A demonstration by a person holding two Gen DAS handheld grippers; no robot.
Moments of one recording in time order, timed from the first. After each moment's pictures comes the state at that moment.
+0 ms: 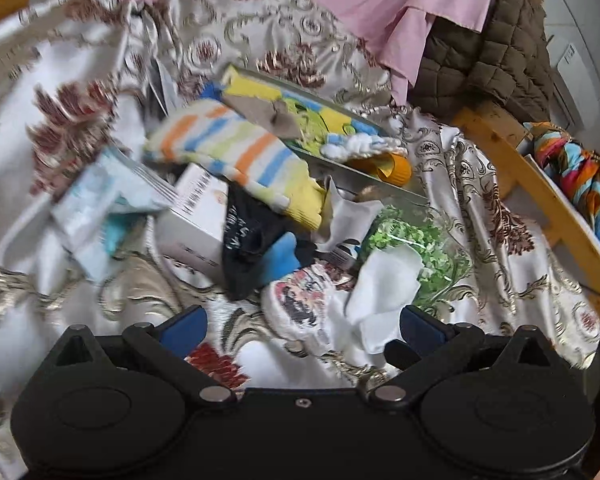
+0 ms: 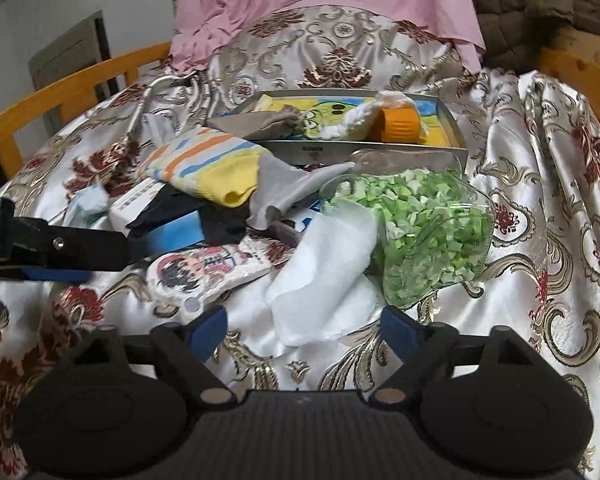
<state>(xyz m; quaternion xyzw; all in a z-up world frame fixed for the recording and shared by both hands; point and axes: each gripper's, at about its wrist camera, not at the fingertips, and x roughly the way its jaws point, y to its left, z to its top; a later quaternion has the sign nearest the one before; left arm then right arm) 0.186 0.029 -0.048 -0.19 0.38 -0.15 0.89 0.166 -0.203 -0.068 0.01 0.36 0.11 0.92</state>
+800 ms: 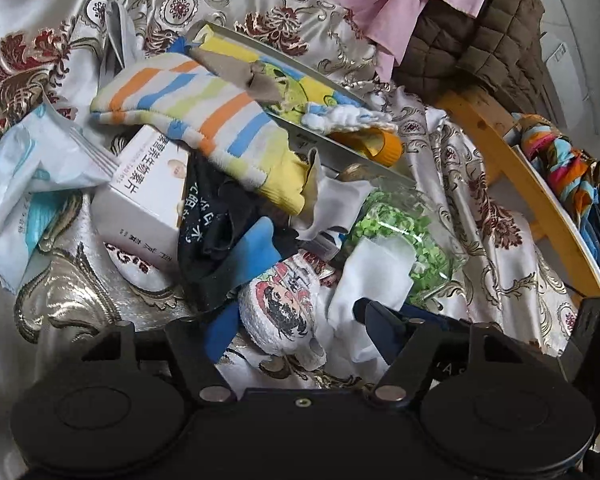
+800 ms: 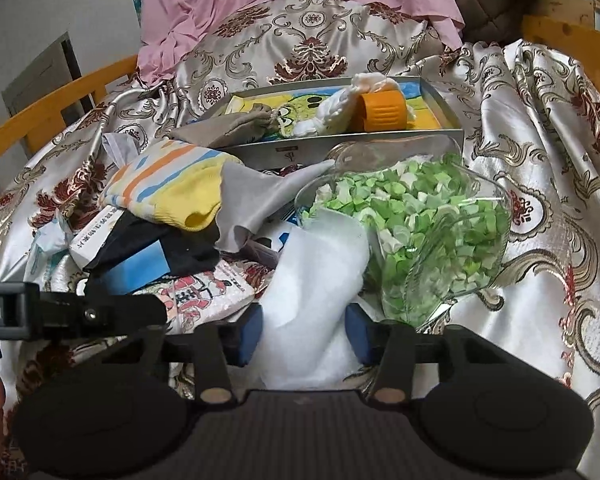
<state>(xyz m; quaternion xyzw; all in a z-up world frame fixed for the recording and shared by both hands) 0.224 0.020 -0.081 -0.22 0.41 -0.20 0.86 0.207 -0.204 -0.086 0.05 0.37 0.09 0.92</state>
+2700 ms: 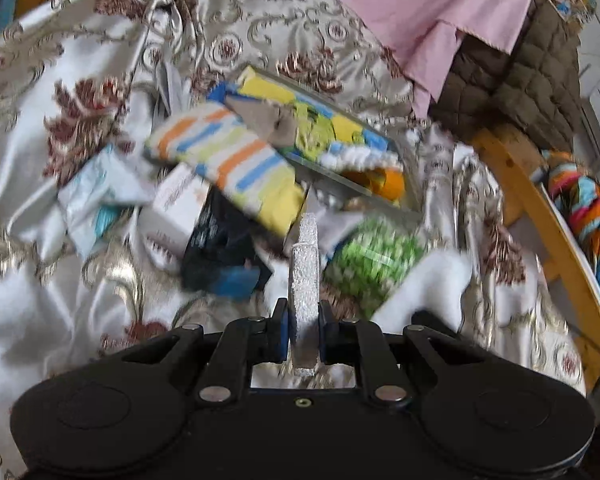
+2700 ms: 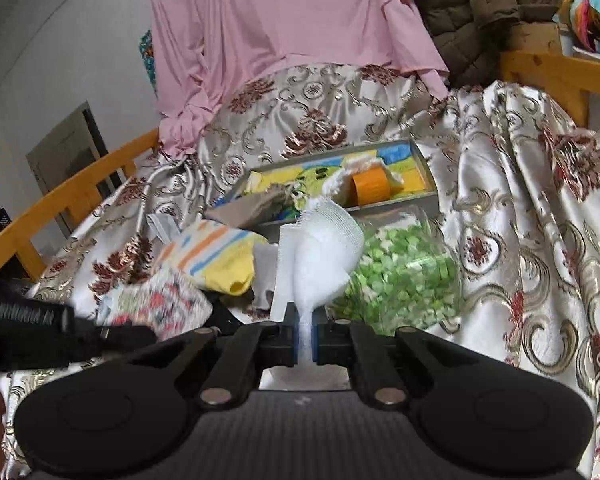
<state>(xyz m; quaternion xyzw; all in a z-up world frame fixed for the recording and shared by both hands) 0.174 0.004 -0.001 -0.23 0.40 -0.09 0.88 0.151 -0.239 -0.024 0.12 0.29 0.11 0.94</state>
